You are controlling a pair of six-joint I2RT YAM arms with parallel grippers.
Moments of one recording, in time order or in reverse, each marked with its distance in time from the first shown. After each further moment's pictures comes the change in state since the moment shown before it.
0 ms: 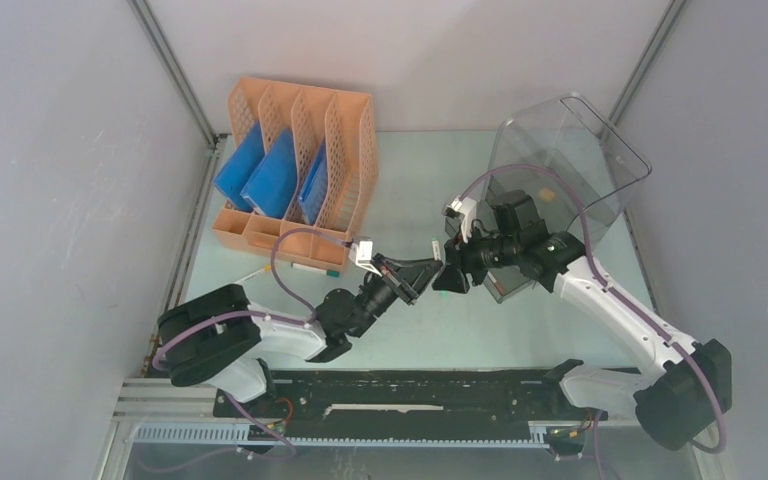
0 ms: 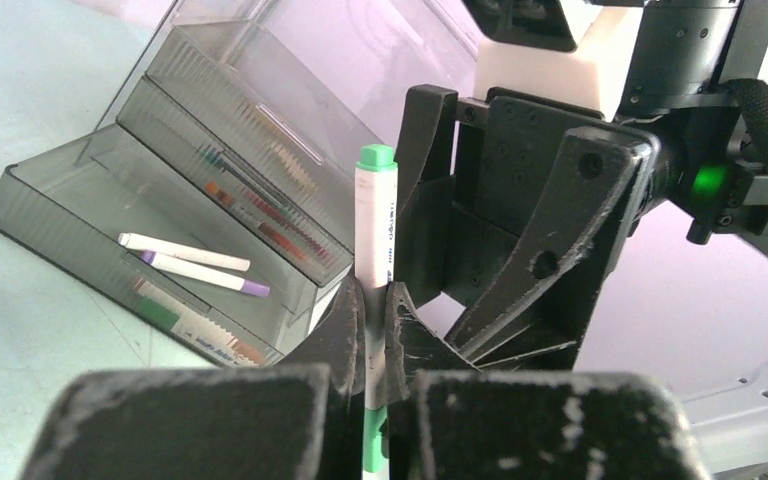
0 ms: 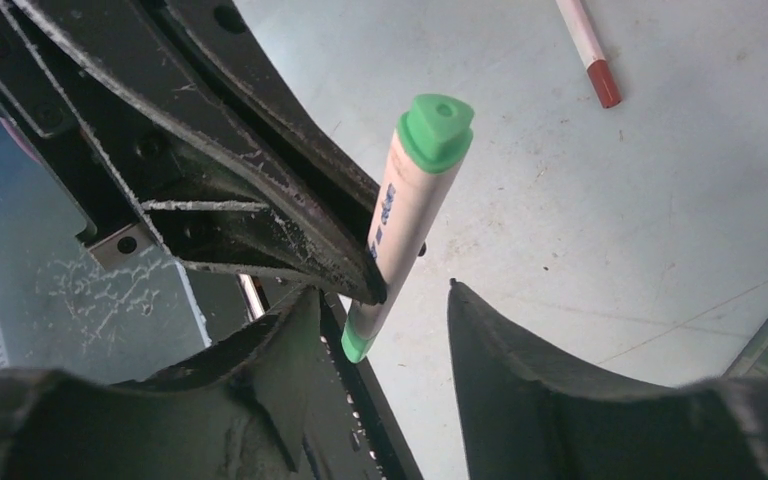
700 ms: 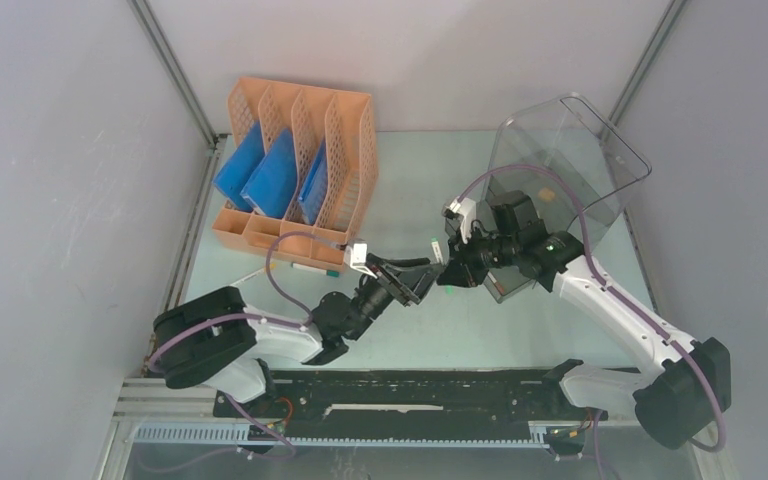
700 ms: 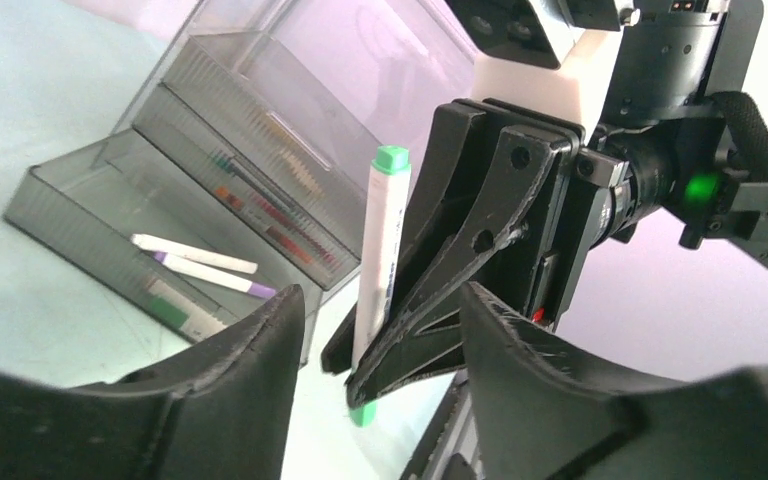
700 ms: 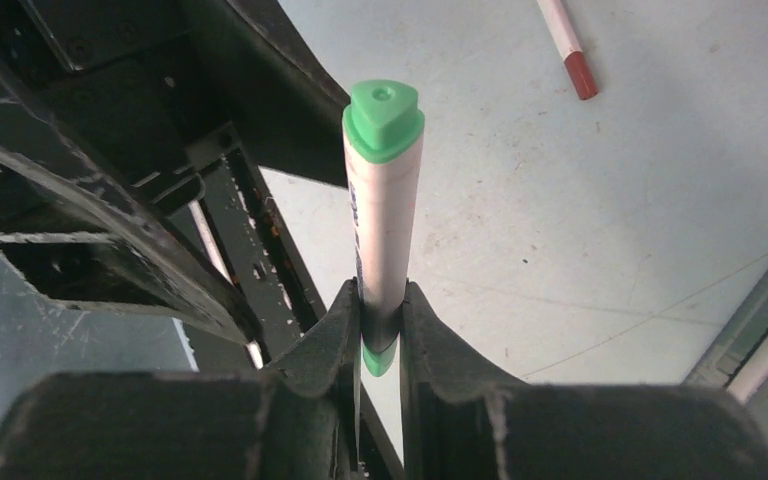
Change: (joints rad) left arm -0.005 -0.006 -0.008 0.014 -0.031 -0.010; right arm 0.000 0.011 0.000 -0.009 0.032 -0.021
